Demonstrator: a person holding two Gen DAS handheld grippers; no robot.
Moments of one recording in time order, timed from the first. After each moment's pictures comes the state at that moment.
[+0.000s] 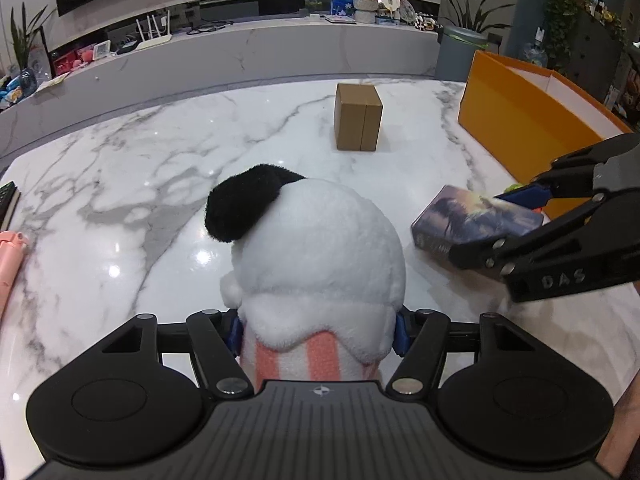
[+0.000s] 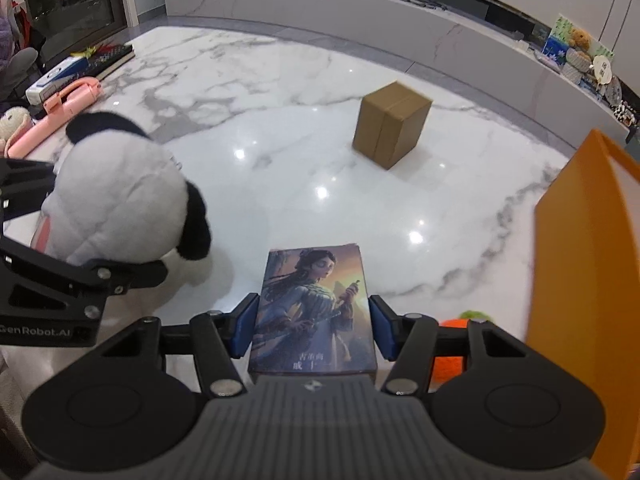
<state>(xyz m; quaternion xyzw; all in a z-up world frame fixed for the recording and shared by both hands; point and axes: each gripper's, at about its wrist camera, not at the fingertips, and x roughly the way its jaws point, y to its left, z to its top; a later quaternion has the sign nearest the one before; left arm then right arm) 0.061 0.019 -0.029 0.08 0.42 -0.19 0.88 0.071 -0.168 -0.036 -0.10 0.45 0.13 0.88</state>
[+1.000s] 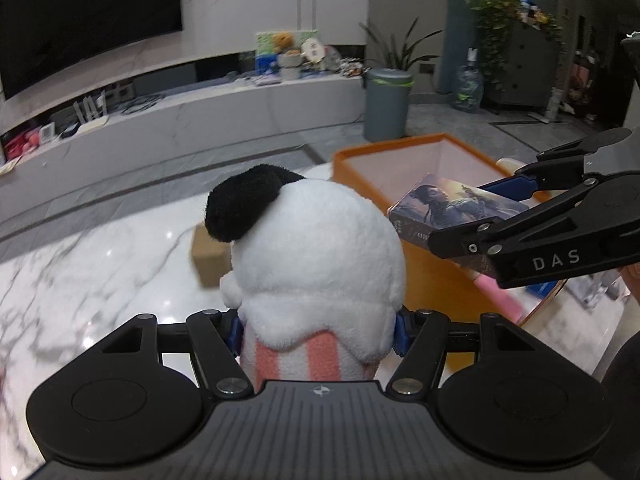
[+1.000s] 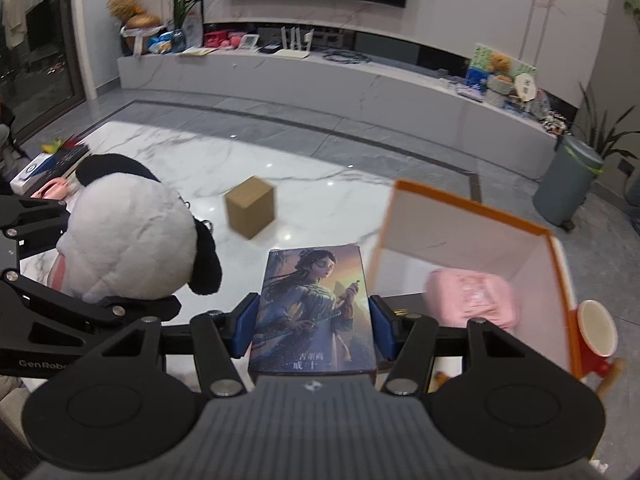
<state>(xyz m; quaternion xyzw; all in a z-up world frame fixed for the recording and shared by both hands) 0.051 -0.125 0.062 0.11 0.34 -0.27 0.89 0.022 -0.299 0.082 -0.06 0.38 0.06 0.92</state>
